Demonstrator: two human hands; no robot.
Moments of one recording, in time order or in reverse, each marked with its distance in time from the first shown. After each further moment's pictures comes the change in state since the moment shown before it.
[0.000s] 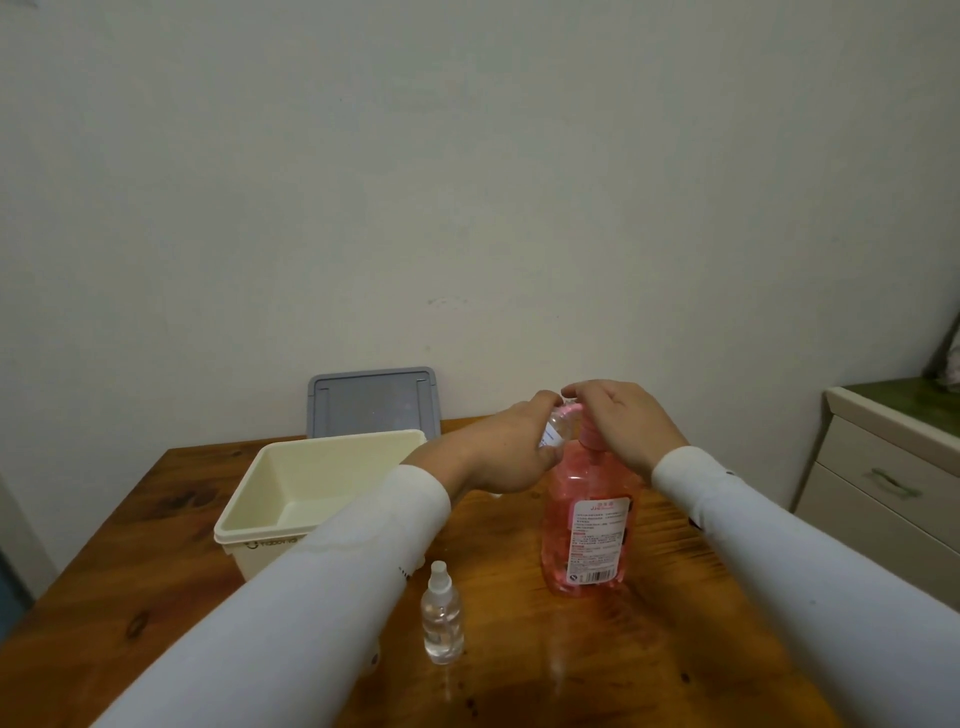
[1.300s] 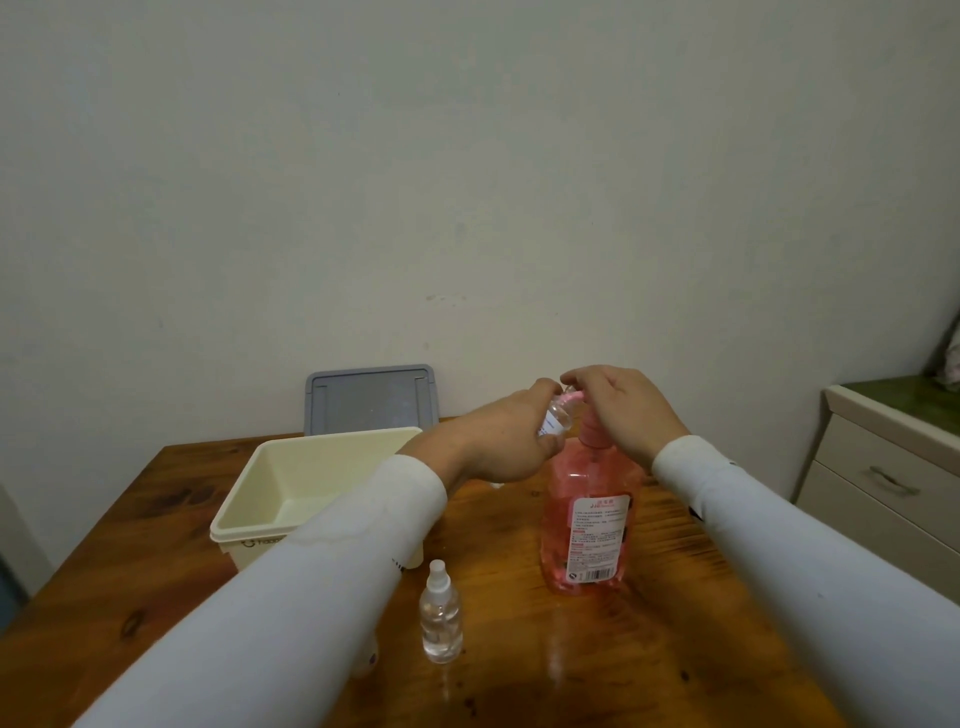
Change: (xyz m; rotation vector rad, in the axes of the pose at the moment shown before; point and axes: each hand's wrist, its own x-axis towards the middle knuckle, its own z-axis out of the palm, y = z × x) left_hand 0.001 0.002 -0.009 0.014 0.013 0.024; right_hand 0.004 -0.006 -0.003 0.045 0.041 -0.023
